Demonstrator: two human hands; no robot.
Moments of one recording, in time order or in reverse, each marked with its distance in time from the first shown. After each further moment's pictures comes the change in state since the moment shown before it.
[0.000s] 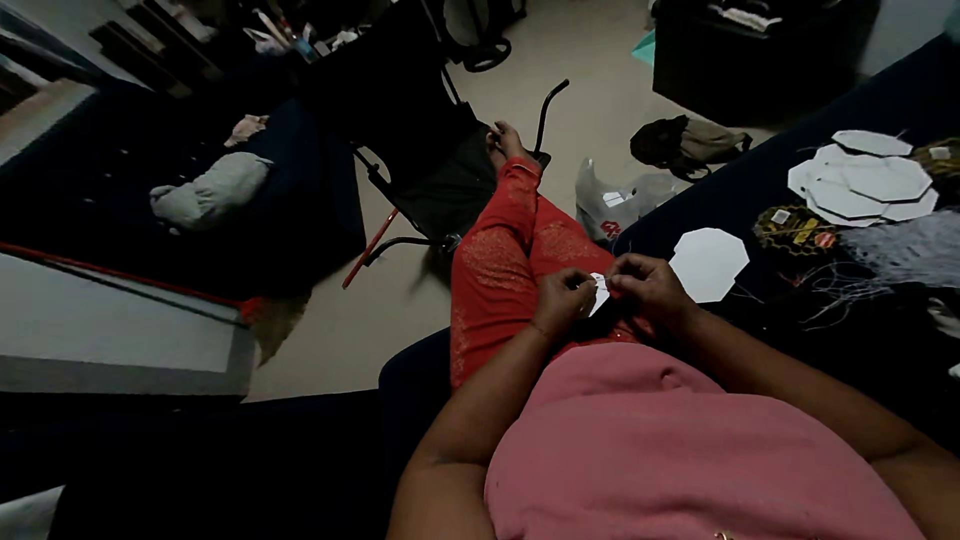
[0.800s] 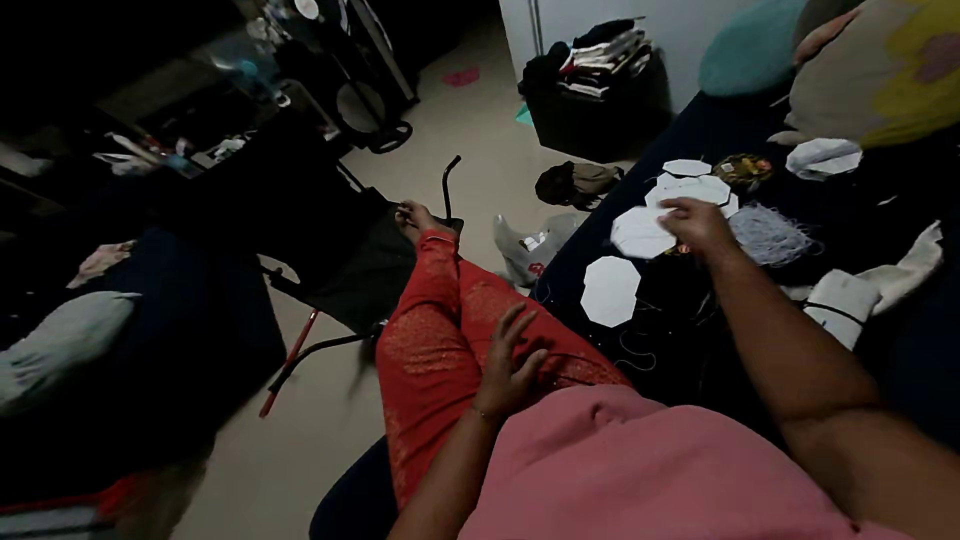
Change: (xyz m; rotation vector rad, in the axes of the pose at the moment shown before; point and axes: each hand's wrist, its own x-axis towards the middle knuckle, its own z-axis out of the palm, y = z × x) left_hand 0.002 0.003 0.004 0.163 -0.223 0.510; right_hand -0.003 -0.018 -0.220 -0.526 0.639 0.293
